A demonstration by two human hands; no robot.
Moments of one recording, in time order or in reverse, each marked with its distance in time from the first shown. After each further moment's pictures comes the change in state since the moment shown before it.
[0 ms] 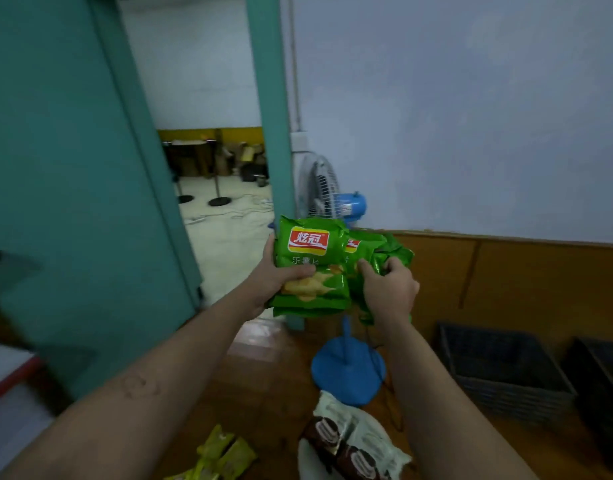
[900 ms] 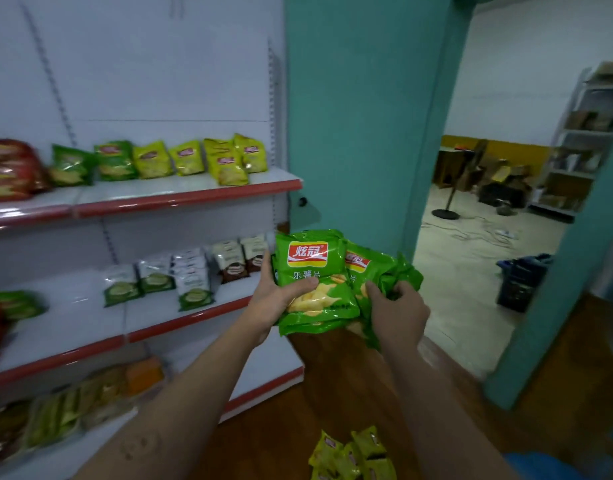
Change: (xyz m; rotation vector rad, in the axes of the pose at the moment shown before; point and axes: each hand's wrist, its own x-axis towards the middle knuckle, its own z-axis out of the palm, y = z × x) left_hand -0.289 -0.021 -0.320 -0.098 0.898 0.178; right_hand -0.287 -0.129 0.278 0.179 -0.672 -0.333
